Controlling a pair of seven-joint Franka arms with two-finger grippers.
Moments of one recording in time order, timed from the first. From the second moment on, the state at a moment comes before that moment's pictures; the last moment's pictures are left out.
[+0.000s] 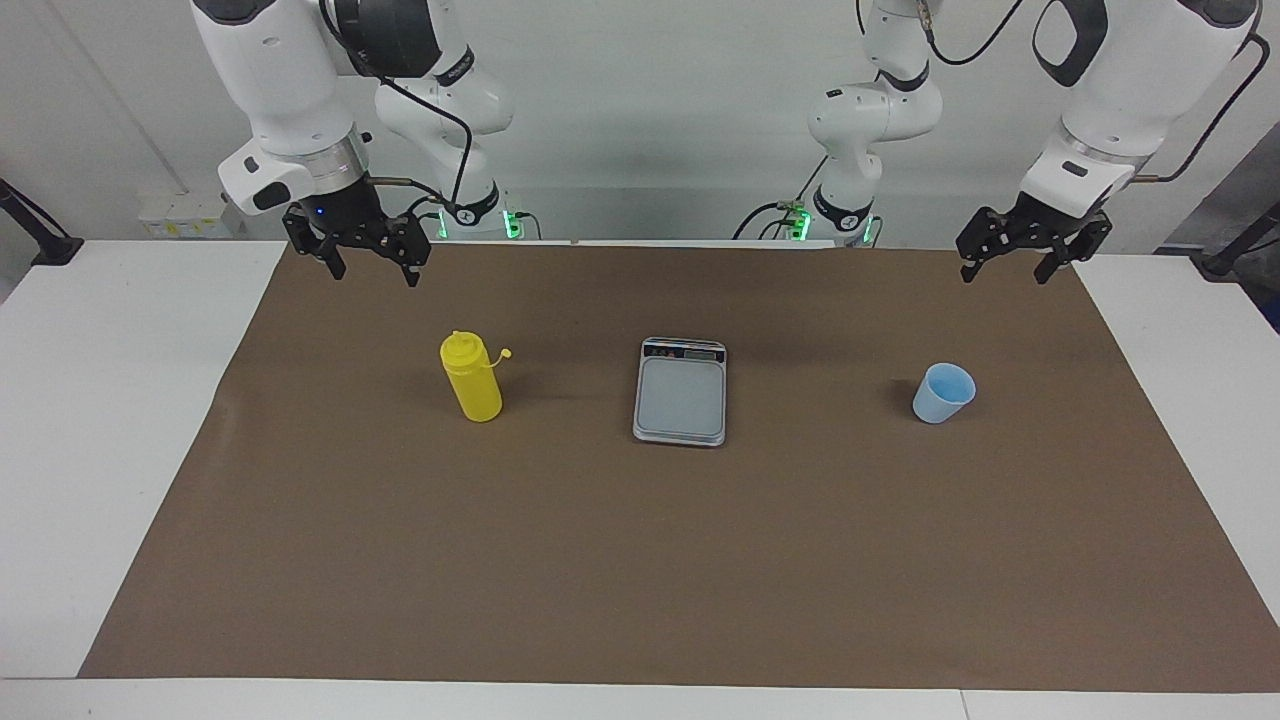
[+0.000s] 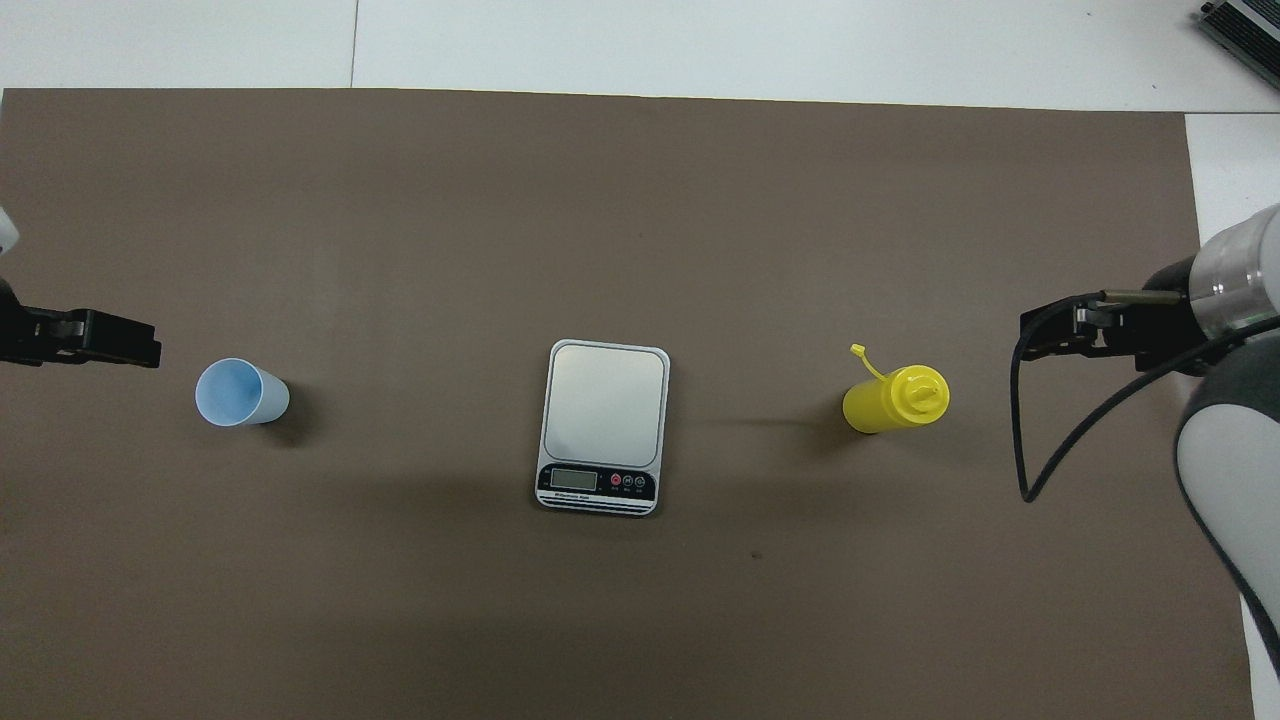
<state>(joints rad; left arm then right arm) 0.12 -0.09 -0.15 -1.75 -0.01 1.66 0.03 0.03 -0.03 0.04 -1.66 -0.02 1.59 0.19</state>
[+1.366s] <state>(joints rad) 0.23 -0.02 -0.15 -2.35 -0.01 2.38 -0.06 0.03 -0.03 0.04 -1.66 -0.02 1.59 0.19</state>
